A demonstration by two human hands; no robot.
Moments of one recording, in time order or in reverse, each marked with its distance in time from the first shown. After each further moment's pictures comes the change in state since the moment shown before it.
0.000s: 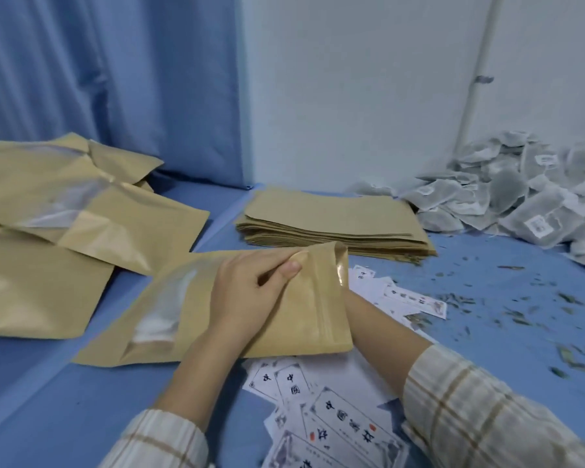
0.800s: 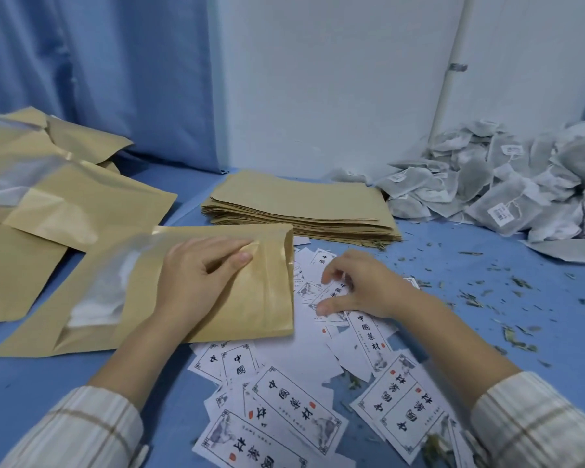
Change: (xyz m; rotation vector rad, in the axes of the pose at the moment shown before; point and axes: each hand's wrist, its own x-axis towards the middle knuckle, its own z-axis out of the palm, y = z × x) left_hand -0.006 -0.014 0.008 0.080 0.001 -0.015; right_hand -0.022 0.043 -0.122 -0.977 0.059 -0.432
